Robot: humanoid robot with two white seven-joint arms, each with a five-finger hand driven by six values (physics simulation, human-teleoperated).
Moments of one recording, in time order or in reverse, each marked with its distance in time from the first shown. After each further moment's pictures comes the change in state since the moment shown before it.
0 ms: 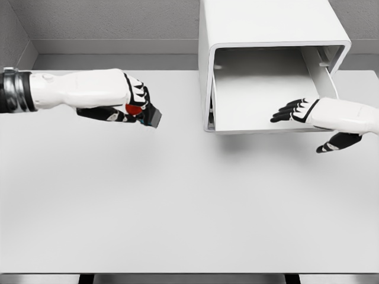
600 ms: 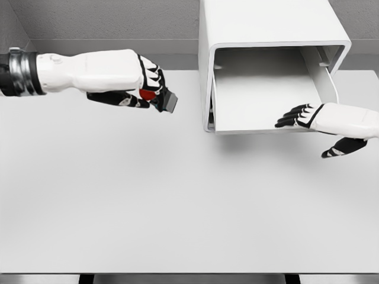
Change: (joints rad) left arm -0.078 -0.056 0.000 -0.001 0.006 0.000 0.002; right arm 0.028 -0.030 -0.005 -0.013 0.001 0.000 -0.003
